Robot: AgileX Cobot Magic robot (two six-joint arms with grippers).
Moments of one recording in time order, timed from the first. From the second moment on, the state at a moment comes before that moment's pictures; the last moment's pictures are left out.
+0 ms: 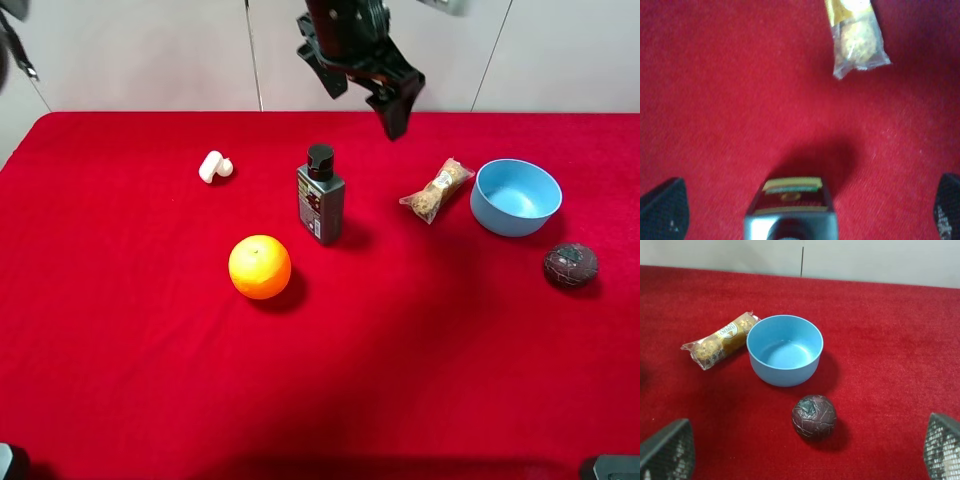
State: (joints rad) left arm -0.73 2.26 -2.18 -0.13 1.16 0.28; right arm 0.02 -0.01 -0.50 0.02 1.02 -0.06
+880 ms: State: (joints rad) left arm -0.79 2.42 -2.19 -0.13 0.98 0.32; right arm 0.02 -0.01 -0.50 0.02 1.02 -0.06
